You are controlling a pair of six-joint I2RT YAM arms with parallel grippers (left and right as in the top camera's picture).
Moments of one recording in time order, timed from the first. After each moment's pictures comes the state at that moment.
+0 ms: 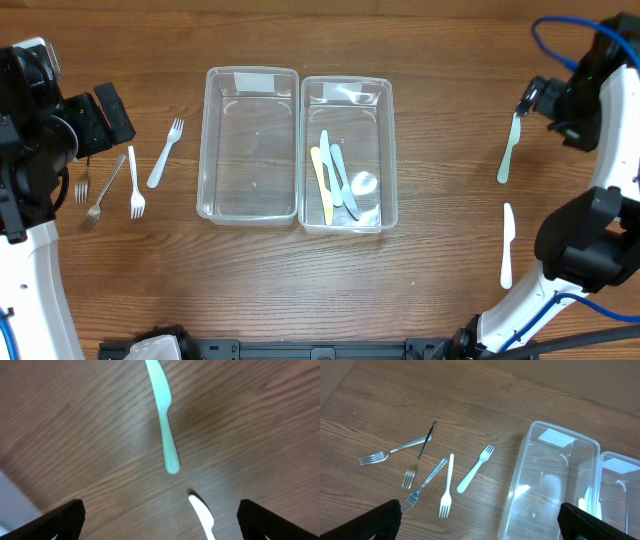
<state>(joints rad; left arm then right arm) 0.24 1.29 1.74 -1.26 0.03 -0.15 -0.34 2.04 1.97 -1.38 -0.03 0.18</state>
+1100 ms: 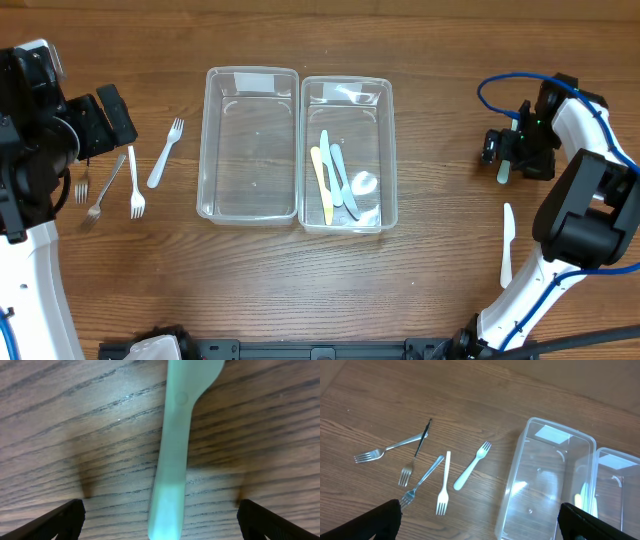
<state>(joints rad) 0.24 1.29 1.74 -1.27 0.05 -0.15 -0.34 2.17 1.61 -1.04 -0.03 -0.08</state>
